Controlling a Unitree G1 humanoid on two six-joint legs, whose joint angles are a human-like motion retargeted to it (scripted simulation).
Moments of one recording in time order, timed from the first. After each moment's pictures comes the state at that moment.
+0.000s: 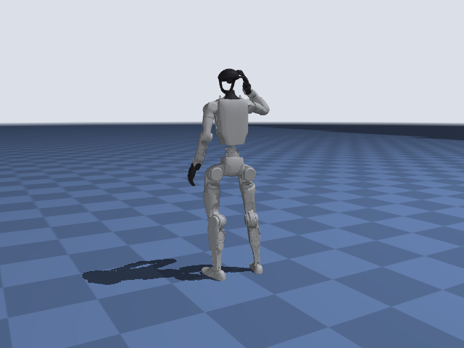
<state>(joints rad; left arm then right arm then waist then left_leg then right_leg) 0.19 0.32 -0.28 0.92 -0.27 -0.23 0.09 -0.73 -1.23 -0.37 -0.84 0.20 -0.48 -0.46 0.09 -0.09 -0.03 0.09 0.05 0.35 0.00 -0.19 -0.18 0.03 -0.18 -0.25 0.05 -0.07 0.26</state>
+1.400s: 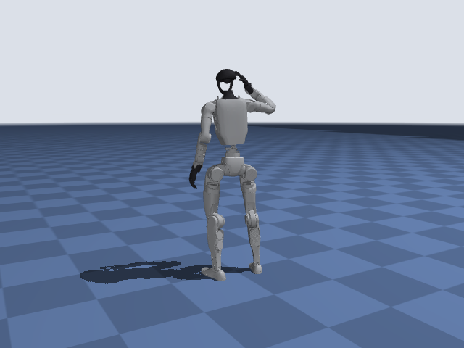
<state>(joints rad) 0.24 0.32 -0.23 0.95 -0.29 -0.22 0.09 -0.41 -1.34 -0.51 -0.77 0.46 -0.49 -0.32 0.03 -0.11 -0.02 0.04 0.10 0.40 0.10 -0.24 -0.20 0.00 -0.15 -0.22 0.05 -0.06 0.26</state>
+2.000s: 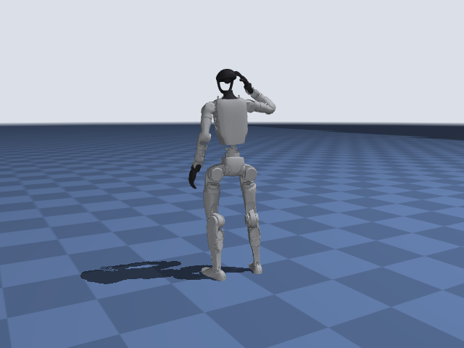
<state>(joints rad) 0.24 0.33 -0.23 0.96 -0.29 -0.22 0.09 -0.41 -1.34 -0.52 -0.78 0.45 -0.50 -0.32 0.04 -0.11 -0.02 0.03 0.10 0.40 0.10 -0.24 -0.20 0.00 -0.15 -0.22 0.04 -0.06 0.26</state>
